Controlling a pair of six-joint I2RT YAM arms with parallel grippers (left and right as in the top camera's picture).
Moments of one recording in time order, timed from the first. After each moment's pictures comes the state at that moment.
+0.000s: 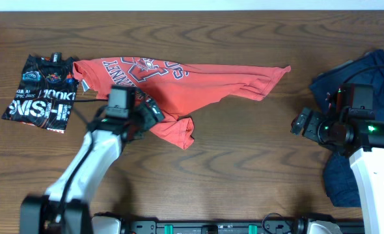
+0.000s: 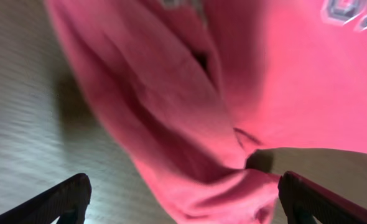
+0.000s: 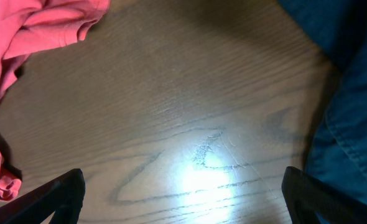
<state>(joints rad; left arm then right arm) -0.17 1.47 0.78 -0.40 0.16 -0.75 -0.09 1.18 1.01 -1.04 -0.09 0.36</state>
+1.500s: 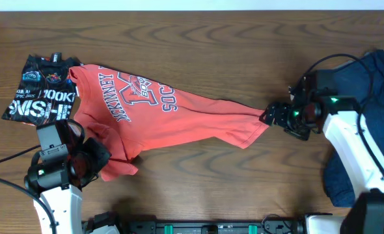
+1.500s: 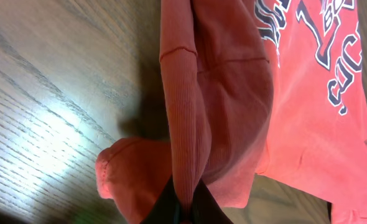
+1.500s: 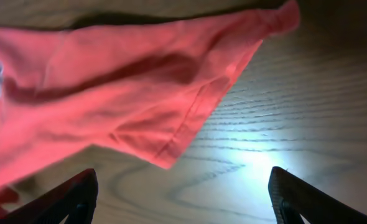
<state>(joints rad) 0.31 0.94 0.79 -1.06 0.20 -0.51 0.04 1.50 1.01 -0.85 -0.35 0.45</state>
